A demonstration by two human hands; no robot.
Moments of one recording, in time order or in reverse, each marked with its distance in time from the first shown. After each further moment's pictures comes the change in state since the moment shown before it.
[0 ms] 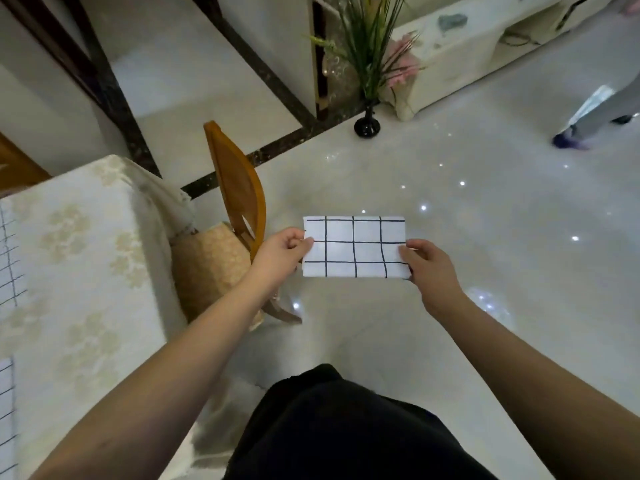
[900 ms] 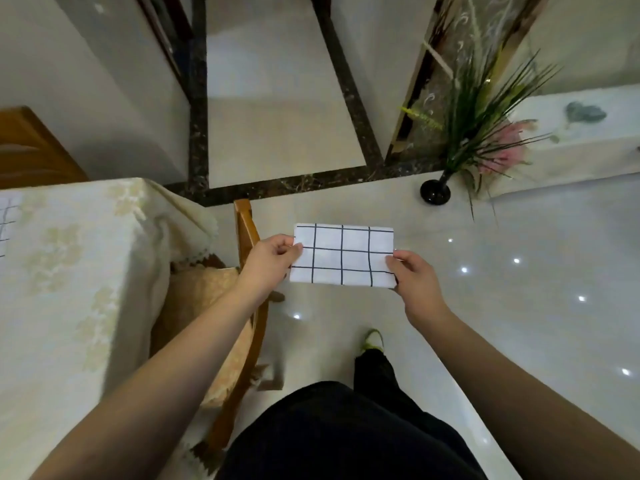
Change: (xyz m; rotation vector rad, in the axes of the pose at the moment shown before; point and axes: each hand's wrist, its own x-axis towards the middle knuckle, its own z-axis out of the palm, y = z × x) left_hand 0.270 0.076 -0.080 -0.083 0.317 -0.128; right_hand 0.324 -0.127 0.184 -0.138 -0.308 0.022
